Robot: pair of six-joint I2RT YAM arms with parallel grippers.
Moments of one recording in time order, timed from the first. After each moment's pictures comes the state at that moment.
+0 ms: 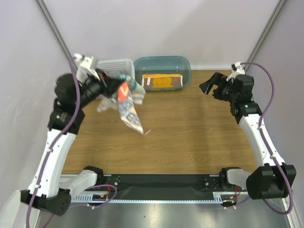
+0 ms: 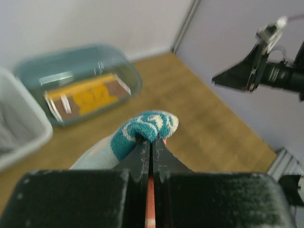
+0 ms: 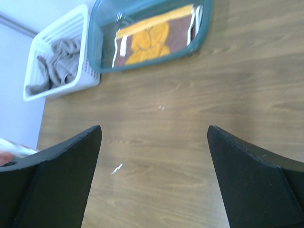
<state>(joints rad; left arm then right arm) -0.23 1.04 1.38 -0.35 0.47 -0.27 0.05 1.20 1.11 -0.25 -0.29 0.48</state>
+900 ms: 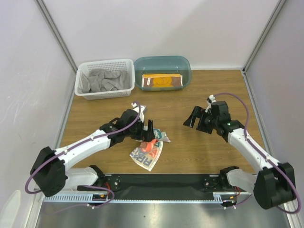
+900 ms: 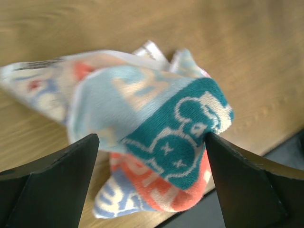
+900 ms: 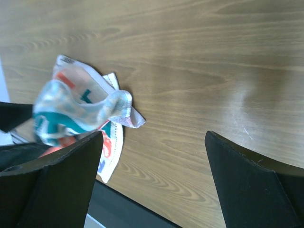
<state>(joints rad) -0.74 1.21 0.74 -0.32 0.07 -0.45 0.28 1.09 0.71 -0.36 -0.32 0.59</state>
